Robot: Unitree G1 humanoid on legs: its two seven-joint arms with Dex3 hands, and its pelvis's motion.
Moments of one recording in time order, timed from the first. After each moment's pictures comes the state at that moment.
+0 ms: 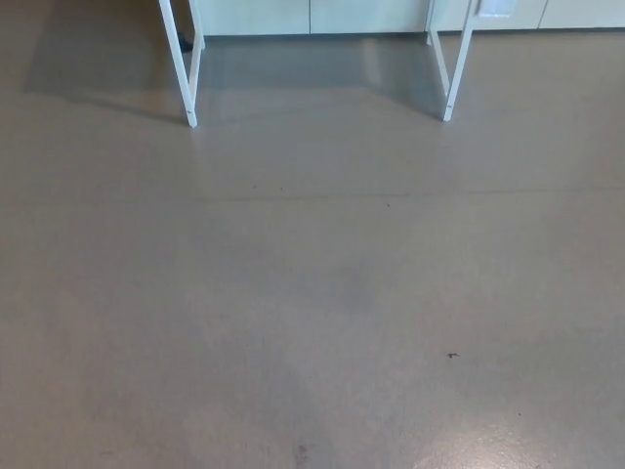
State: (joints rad) left_arm 0.02 0.37 0.49 0.93 -0.18 0.04 -0.18; right_arm 0.08 -0.31 -0.30 0.91 0.00 -0.20 0.03
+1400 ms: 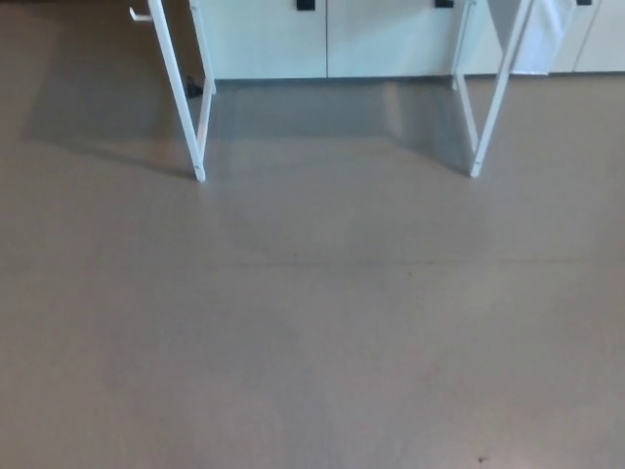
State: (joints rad) left_arm 0.03 0.39 0.53 0.90 -0.30 0.02 -0.27; right_arm 0.08 -0.29 -0.36 1.02 0.09 -0.43 0.01
